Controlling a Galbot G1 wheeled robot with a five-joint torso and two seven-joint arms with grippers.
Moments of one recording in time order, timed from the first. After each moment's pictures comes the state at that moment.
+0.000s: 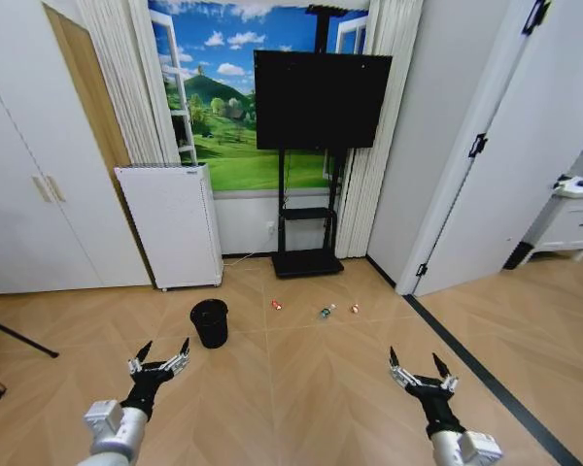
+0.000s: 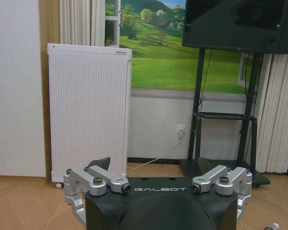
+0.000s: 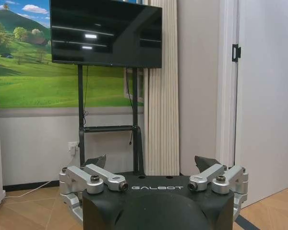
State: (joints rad) left arm 1.76 -1.35 -0.76 -2.29 -0.38 0.20 -0.02; right arm -1.85 1.48 0.77 2.23 0.23 0.07 0.04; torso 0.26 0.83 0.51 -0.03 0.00
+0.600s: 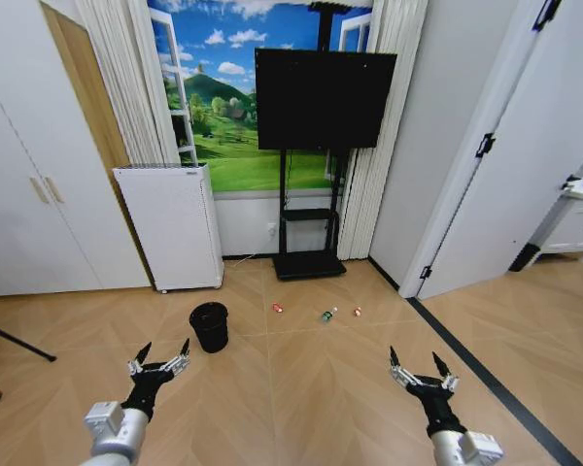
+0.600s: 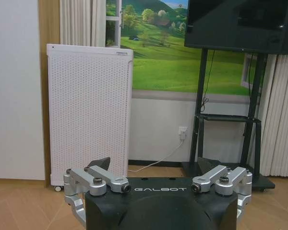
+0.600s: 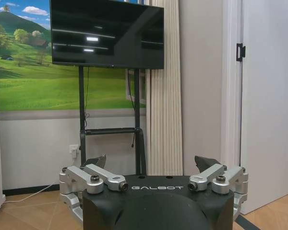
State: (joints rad) left arm 1.76 -1.36 -0.77 -2.29 -0.38 0.20 -0.02; right arm -1.84 1.49 0.77 2.21 0.23 0.09 0.02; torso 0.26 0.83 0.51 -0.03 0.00
